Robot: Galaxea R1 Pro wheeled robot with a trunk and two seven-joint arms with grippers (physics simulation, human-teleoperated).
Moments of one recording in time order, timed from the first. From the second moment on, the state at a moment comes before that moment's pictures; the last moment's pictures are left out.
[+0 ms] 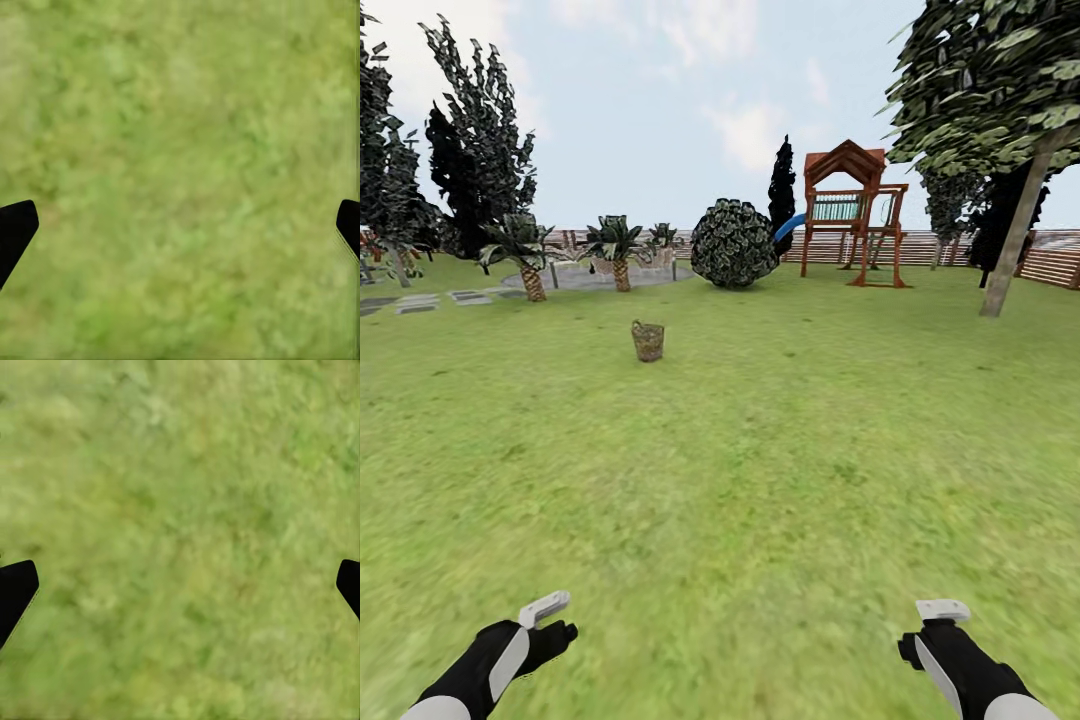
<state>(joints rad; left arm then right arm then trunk) -0.52 0.13 0.20 -0.42 0.24 0.44 0.04 -0.52 -0.20 0.07 -0.43 -0.08 0.47 -0.22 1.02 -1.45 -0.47</state>
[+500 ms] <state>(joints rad) -0.52 0.13 0.21 -0.42 0.24 0.44 0.04 -0.52 -0.20 0.07 -0.43 -0.08 0.47 -0.22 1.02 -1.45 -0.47</state>
